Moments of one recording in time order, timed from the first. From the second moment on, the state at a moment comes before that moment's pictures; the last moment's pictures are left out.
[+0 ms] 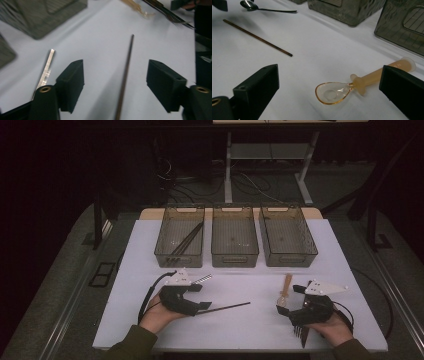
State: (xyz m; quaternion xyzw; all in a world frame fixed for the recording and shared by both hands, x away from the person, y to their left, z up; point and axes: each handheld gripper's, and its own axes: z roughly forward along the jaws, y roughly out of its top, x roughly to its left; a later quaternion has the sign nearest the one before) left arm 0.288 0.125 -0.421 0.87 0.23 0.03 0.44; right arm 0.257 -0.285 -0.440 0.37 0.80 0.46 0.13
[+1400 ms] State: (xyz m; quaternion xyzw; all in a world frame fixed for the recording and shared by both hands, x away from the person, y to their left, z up) left arm 0.291 0.110 -0.442 0.92 0.18 0.02 0.34; right arm 0.255 -0.283 -0.441 0.36 0.80 0.45 0.13
